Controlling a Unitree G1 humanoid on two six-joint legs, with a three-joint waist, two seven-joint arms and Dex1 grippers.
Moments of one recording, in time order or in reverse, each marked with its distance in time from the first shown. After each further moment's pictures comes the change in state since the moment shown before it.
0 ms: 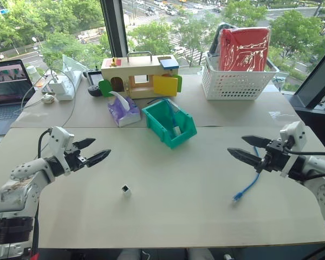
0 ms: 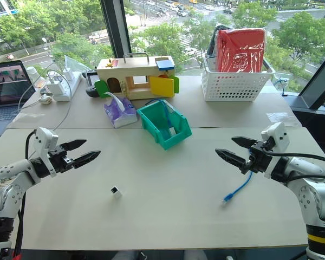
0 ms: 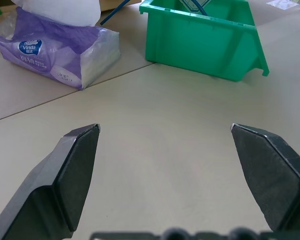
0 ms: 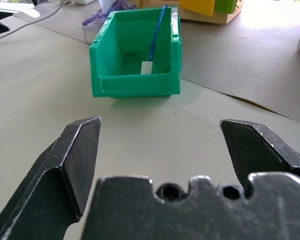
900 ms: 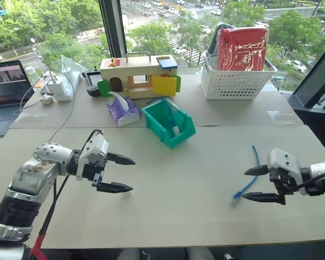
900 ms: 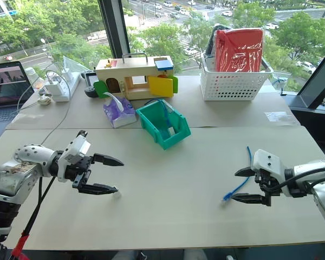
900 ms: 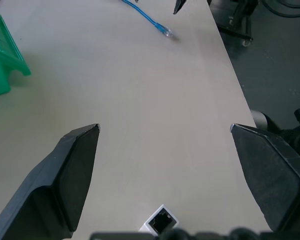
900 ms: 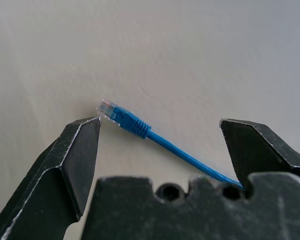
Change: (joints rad) left arm -0.173 0.128 -0.299 -0.132 -0.043 0.036 -0.553; right arm 0.011 -0.337 0.316 0.236 -0.334 -0.355 0.499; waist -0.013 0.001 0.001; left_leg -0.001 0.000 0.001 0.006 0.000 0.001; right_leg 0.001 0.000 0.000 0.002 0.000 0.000
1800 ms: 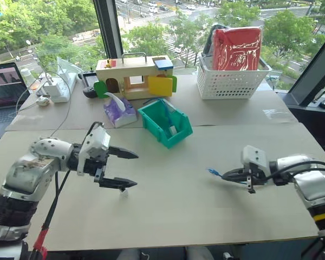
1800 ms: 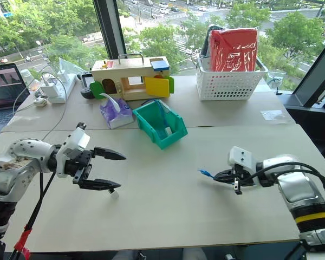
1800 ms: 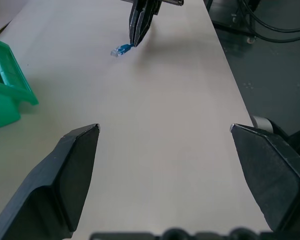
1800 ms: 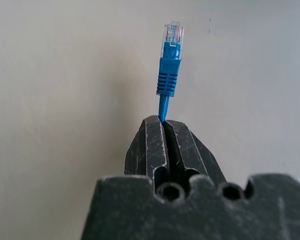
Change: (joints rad) left arm -0.035 0.009 -0.014 -0.063 0.039 0.005 0.038; right arm -0.209 0.256 0.117 0.041 -0.135 0.079 -0.078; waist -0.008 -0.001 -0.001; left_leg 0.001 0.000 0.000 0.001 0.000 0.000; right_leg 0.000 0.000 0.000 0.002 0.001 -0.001
